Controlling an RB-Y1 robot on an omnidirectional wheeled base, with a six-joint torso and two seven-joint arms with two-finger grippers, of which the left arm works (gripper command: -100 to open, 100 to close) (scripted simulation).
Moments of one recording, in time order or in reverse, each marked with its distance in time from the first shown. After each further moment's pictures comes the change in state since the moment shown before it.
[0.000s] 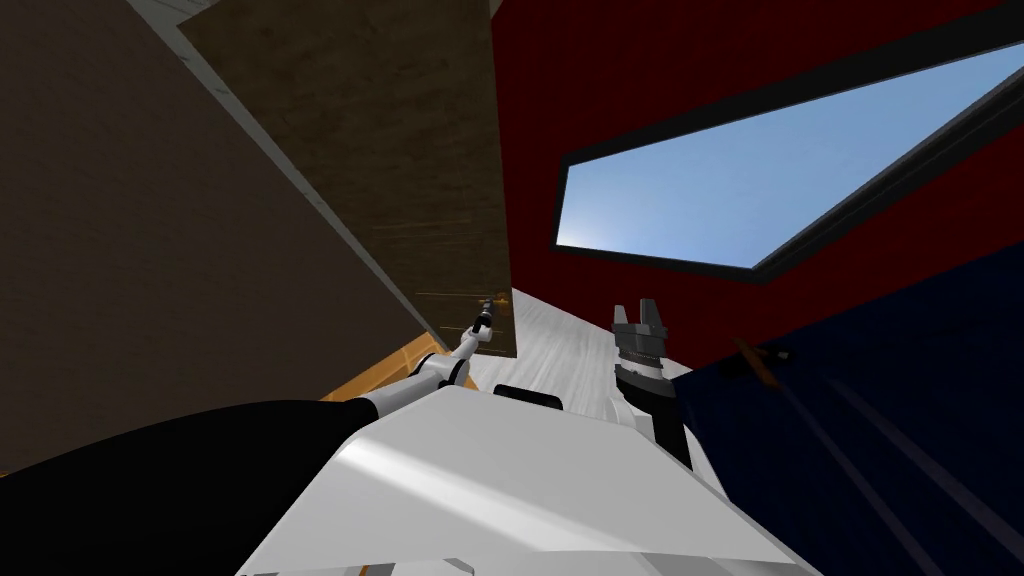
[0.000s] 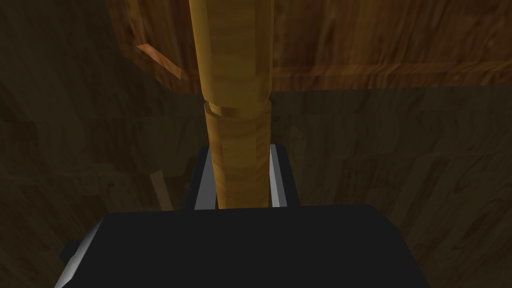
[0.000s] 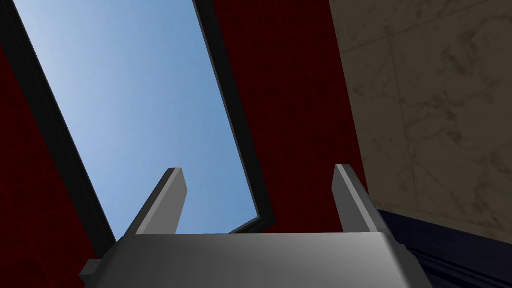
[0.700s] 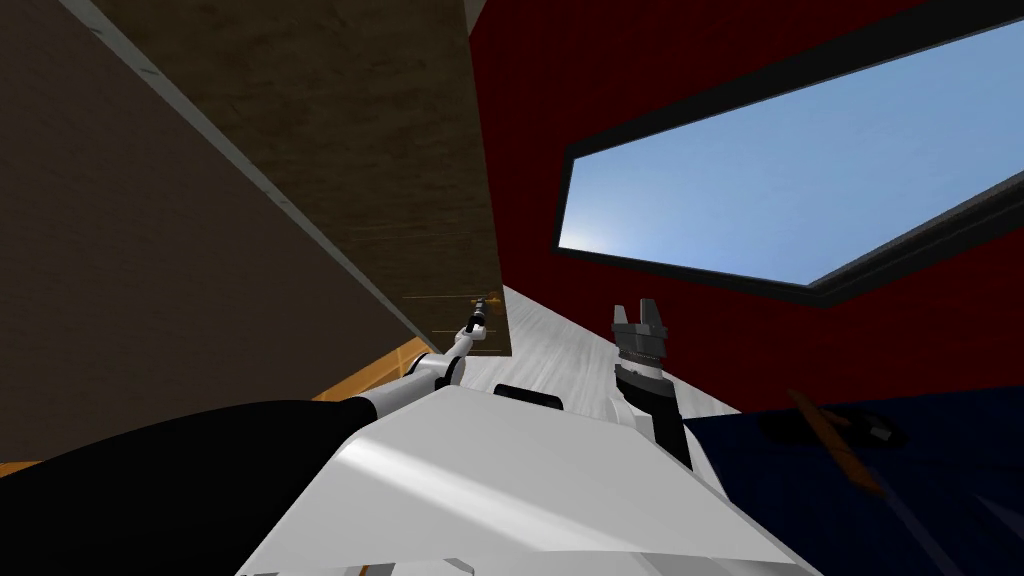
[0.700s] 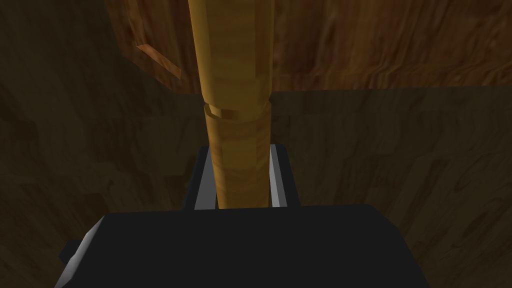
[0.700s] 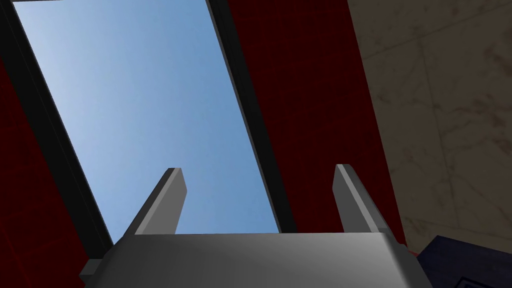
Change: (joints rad) arm 0.001 0.045 0.074 0.021 0.030 -0.014 -0.023
